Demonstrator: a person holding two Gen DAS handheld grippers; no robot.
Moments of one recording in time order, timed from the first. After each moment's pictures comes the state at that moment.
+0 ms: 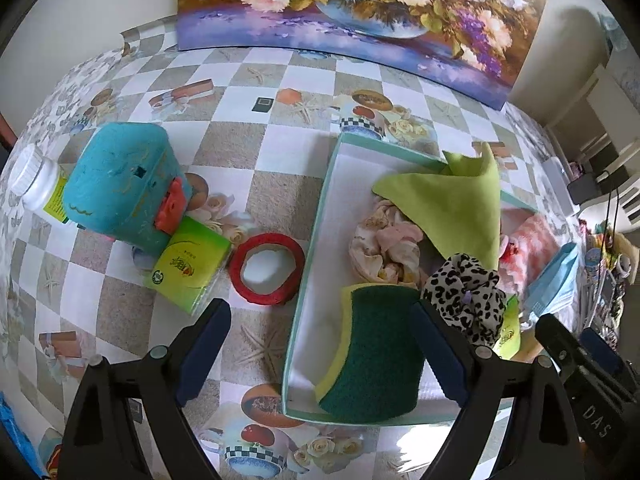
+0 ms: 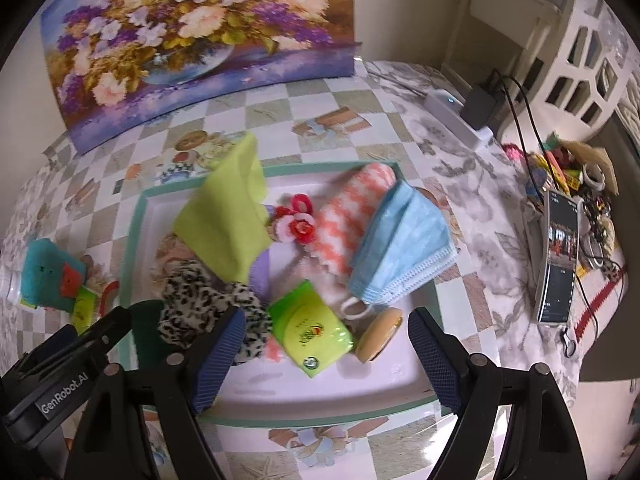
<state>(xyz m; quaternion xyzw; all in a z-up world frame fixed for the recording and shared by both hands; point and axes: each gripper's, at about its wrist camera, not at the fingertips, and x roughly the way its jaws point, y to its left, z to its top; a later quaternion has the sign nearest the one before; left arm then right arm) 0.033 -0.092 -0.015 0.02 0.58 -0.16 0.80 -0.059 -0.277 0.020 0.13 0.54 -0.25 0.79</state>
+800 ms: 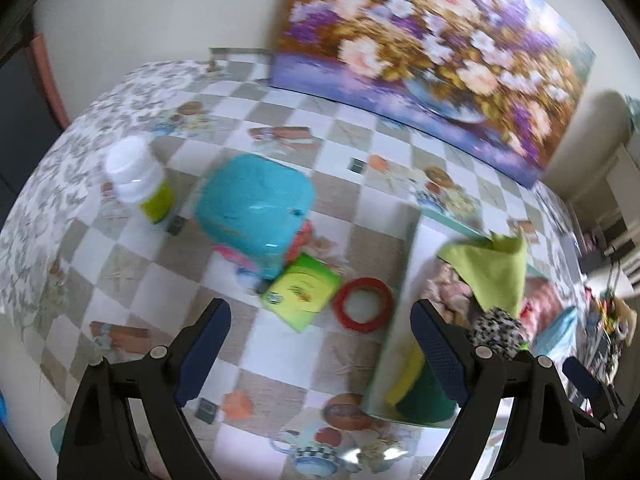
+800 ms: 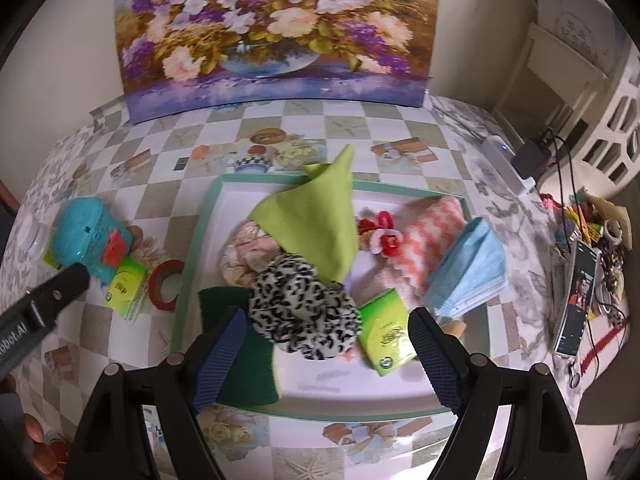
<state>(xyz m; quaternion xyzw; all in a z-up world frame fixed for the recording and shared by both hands) 0.034 -0.002 0.026 -0.04 0.52 -0.07 0.85 -0.036 -0.210 0.029 0.08 0.53 -0.19 0.82</state>
